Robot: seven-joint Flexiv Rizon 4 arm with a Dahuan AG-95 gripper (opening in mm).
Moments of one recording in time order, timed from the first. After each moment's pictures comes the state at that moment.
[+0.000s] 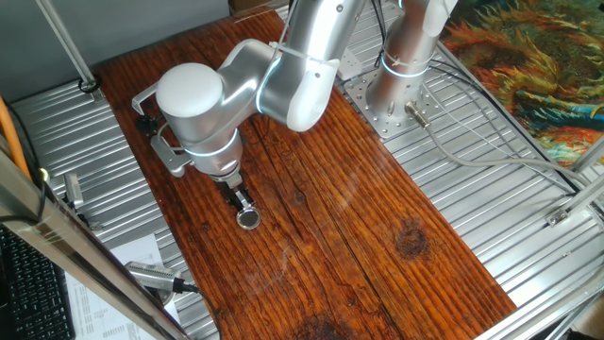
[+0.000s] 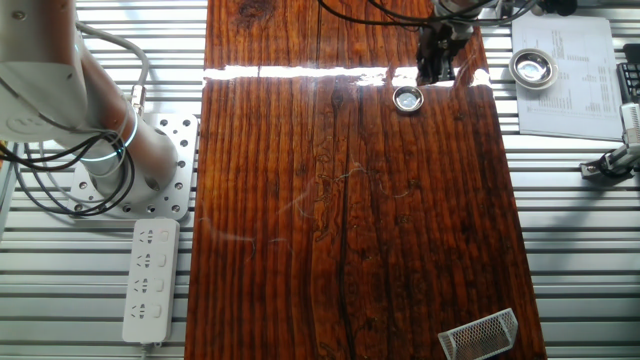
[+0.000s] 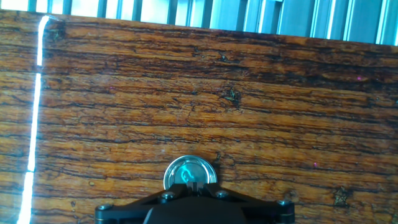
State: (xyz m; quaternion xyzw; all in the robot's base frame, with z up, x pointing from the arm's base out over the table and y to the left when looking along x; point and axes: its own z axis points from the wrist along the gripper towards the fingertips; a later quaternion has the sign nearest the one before) arm 0.550 0.143 0.079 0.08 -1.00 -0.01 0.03
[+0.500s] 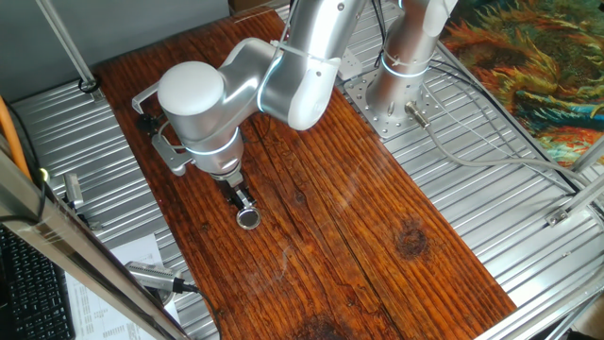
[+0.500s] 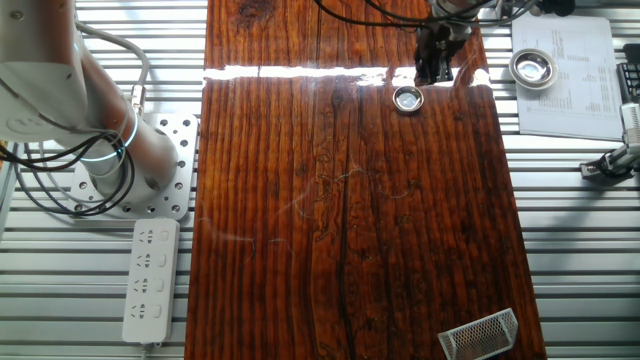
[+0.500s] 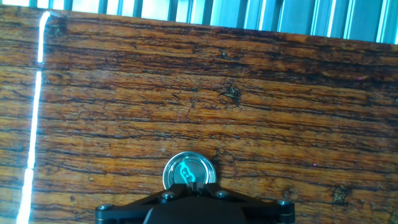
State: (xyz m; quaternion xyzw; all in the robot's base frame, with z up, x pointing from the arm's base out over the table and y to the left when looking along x) arm 0.547 0.142 0.079 0.08 -1.00 -0.01 0.03
